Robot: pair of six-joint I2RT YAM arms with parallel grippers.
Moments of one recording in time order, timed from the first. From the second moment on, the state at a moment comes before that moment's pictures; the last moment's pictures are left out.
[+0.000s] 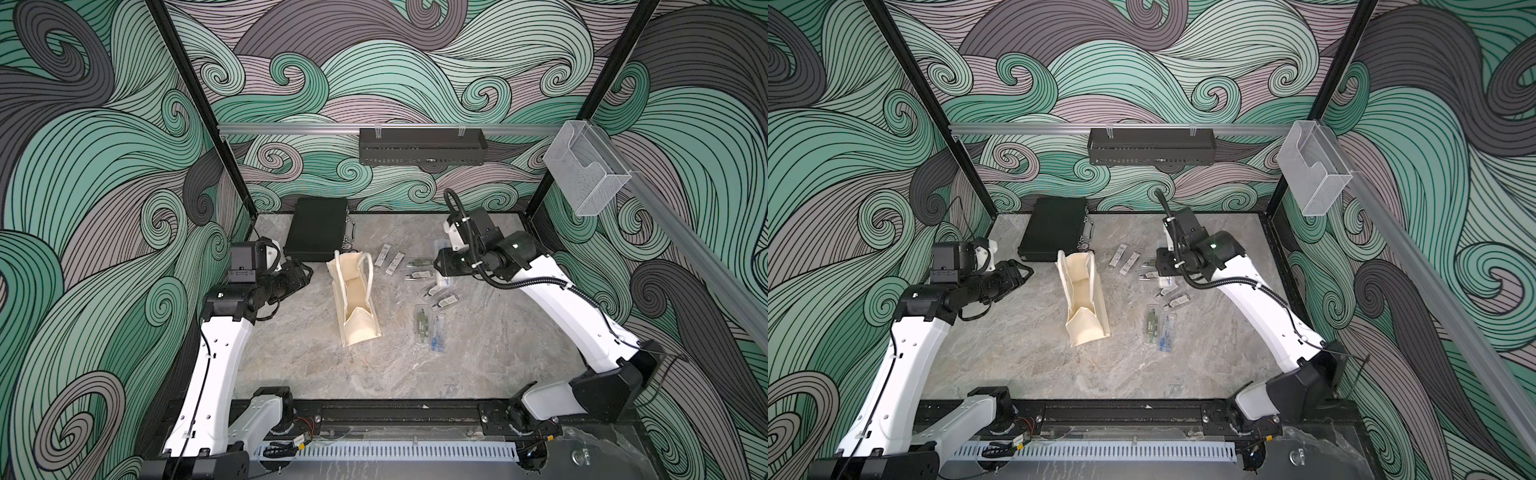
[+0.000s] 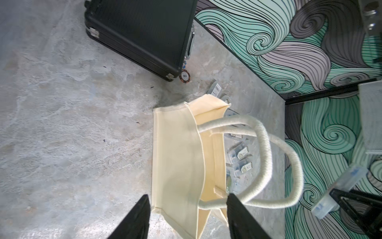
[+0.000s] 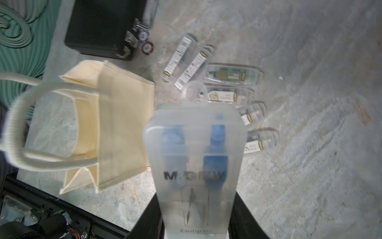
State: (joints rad) left arm 0.03 0.98 1.14 -0.94 0.37 -0.52; right arm 0.61 1.51 1.68 -1.10 0.00 0.36
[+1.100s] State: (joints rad) left arm -0.15 1.16 1.15 -0.72 0.47 -0.61; right arm 0.94 2.07 2.30 -1.17 -0.12 0.37
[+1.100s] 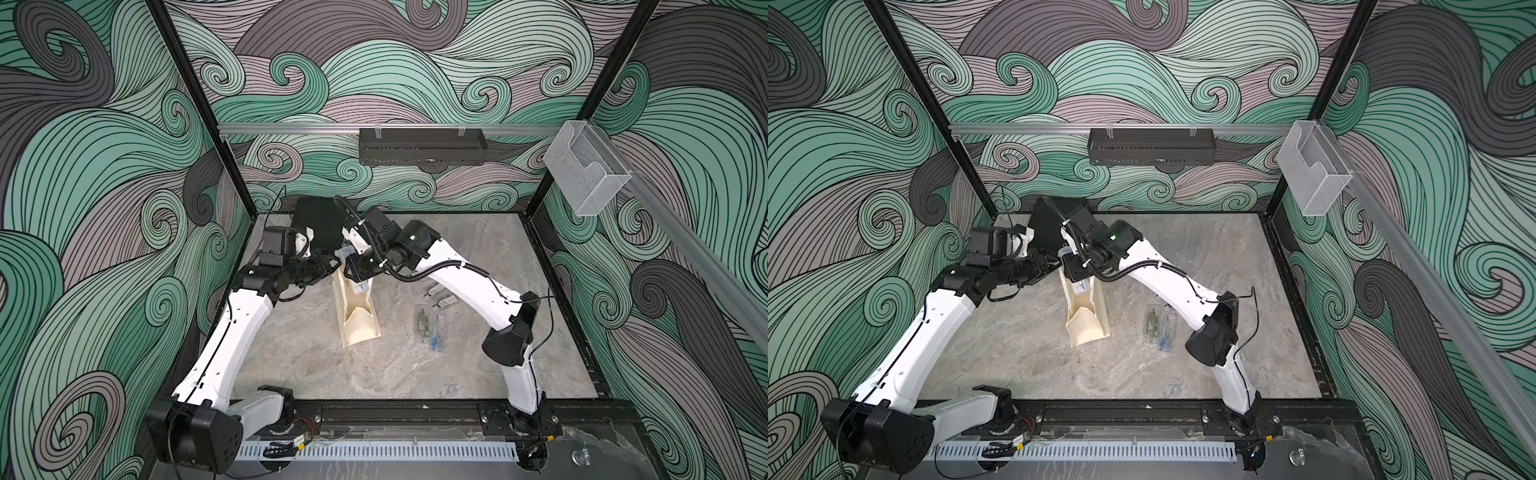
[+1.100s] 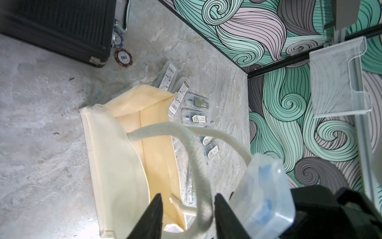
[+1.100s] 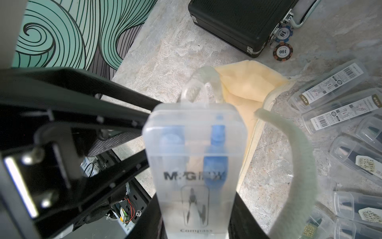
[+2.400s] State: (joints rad) left arm -0.15 1.13 1.13 -0.75 0.38 -0.59; right arm 0.94 2.21 2.20 -1.07 -0.04 0.50
